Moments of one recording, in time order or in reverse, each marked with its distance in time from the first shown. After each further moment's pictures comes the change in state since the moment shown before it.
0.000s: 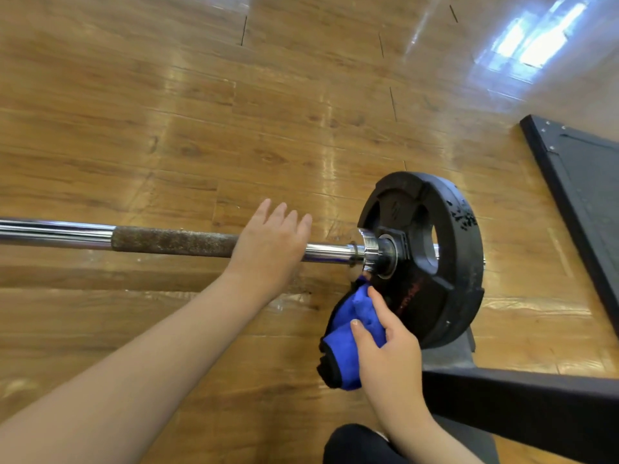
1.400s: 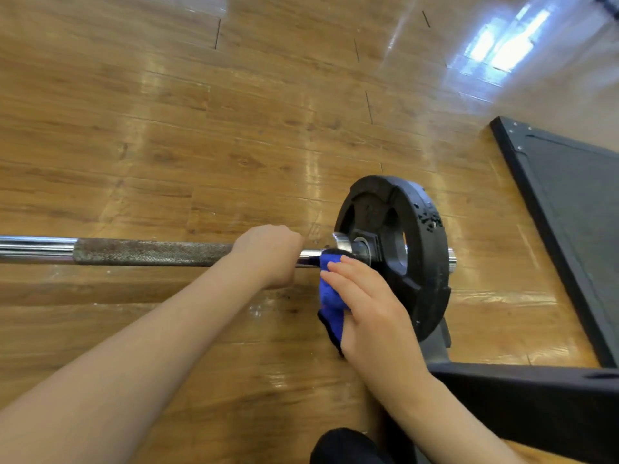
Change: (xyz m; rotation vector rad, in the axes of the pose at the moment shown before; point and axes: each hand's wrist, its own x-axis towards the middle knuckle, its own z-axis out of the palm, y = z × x) left_hand 0.033 0.012 -0.026 -0.240 -0.411 0.028; right_hand 0.021 -0.031 -0.017 -0.657 0.059 -0.886
